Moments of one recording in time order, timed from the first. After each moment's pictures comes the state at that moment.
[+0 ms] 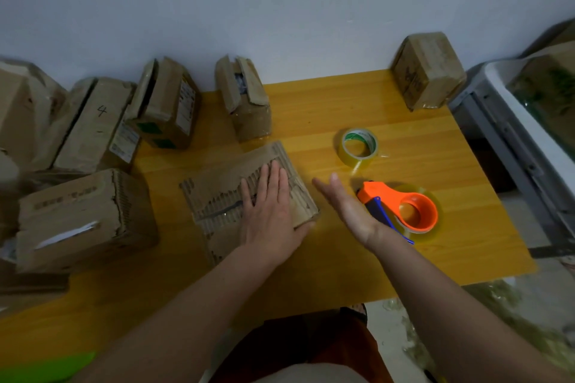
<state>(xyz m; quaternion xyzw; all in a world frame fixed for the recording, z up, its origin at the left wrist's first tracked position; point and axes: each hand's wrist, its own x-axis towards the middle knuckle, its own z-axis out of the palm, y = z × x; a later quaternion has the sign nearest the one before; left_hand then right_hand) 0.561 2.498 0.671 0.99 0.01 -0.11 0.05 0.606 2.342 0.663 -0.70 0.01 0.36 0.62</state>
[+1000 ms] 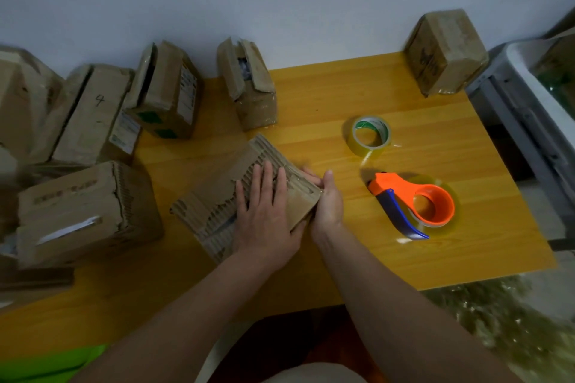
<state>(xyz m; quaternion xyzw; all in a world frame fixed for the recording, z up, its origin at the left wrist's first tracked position) 0.548 2.513 0.667 0.99 0.04 -0.11 0.05 0.607 2.424 0.619 -0.47 0.32 0.17 0.80</state>
